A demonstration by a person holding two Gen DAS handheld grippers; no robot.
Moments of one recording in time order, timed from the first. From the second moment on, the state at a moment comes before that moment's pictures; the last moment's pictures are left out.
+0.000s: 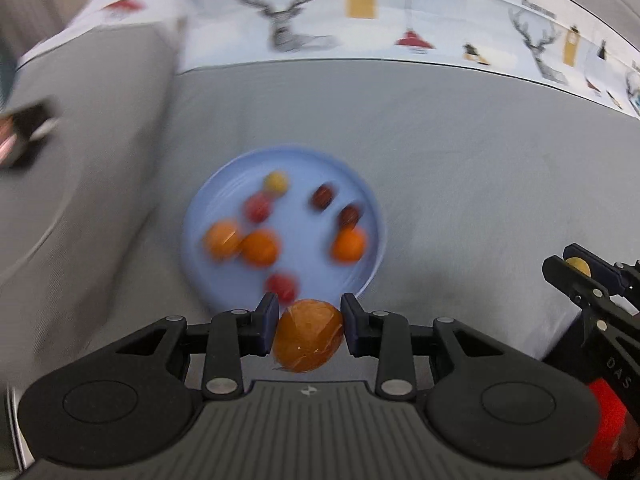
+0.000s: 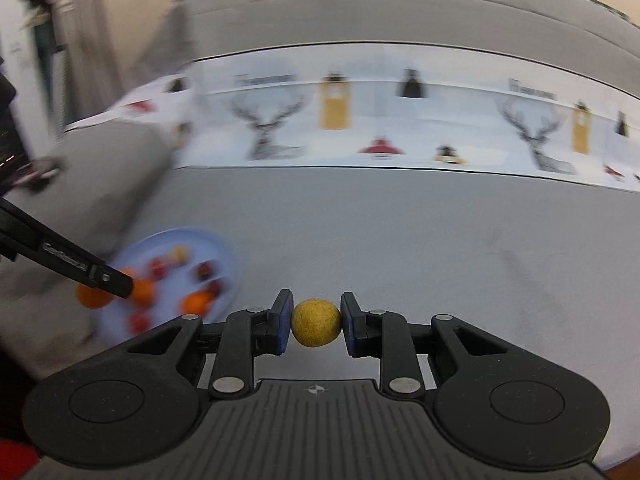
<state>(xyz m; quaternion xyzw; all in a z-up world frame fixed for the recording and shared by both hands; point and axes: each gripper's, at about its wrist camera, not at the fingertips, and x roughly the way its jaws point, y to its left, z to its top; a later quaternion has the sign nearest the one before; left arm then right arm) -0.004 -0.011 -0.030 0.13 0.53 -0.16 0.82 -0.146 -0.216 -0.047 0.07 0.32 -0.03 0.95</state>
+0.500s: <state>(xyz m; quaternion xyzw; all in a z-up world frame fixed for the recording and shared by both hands) -0.089 0.059 -0.017 0.10 0.50 -0.14 0.85 -0.214 -0.114 -0.028 -0.04 0.32 0.06 0.95</state>
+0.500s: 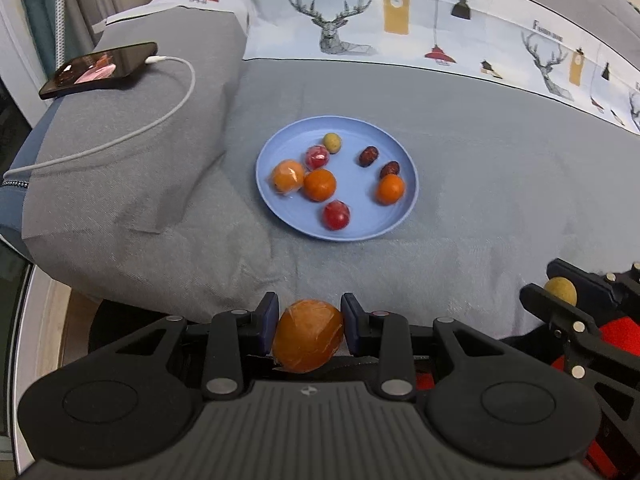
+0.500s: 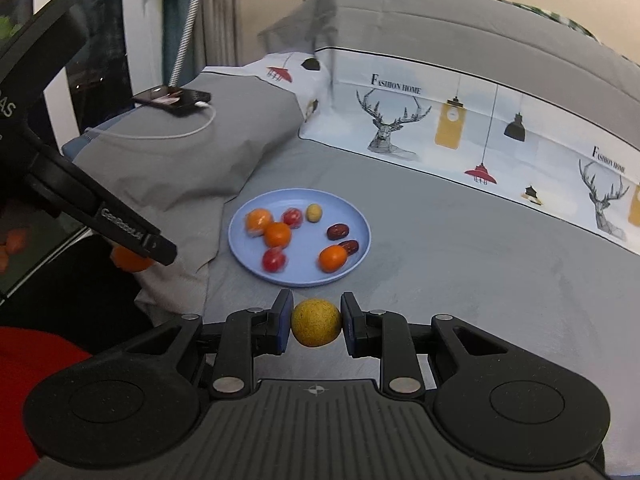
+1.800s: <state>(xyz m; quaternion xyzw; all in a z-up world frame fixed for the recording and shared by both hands) -0.077 0.059 -0.021 0.09 0.49 -0.15 0.85 -0.202 -0.105 -0.033 -0.05 0.34 0.06 0.94</state>
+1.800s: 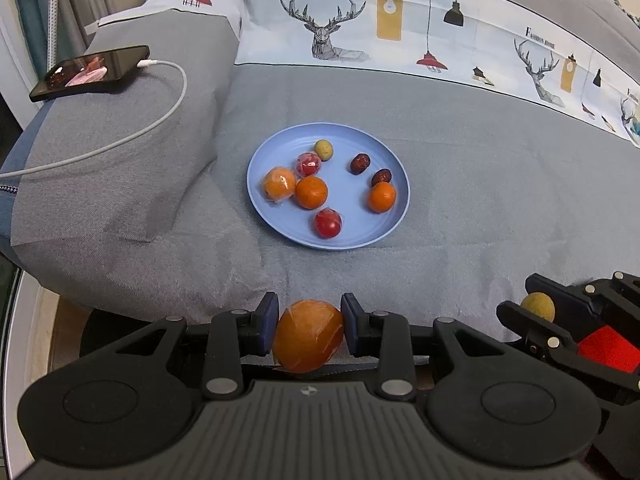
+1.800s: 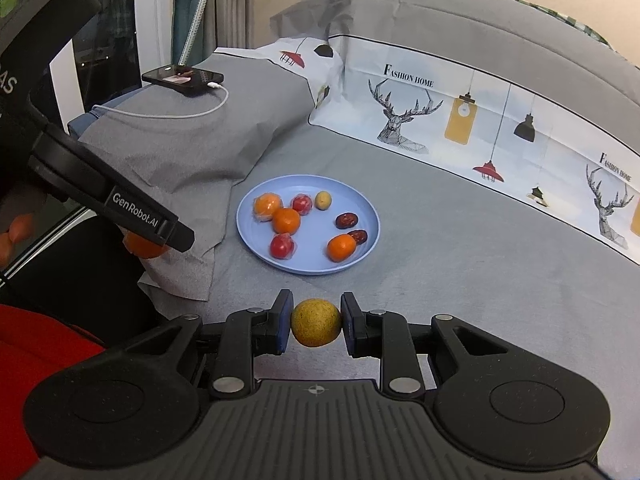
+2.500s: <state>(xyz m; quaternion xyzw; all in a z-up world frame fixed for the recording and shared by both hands) 0.023 0.024 -0.035 0.10 0.50 -0.17 0.84 -0.100 -0.114 -0.052 -0.03 0.34 0.07 0.94</state>
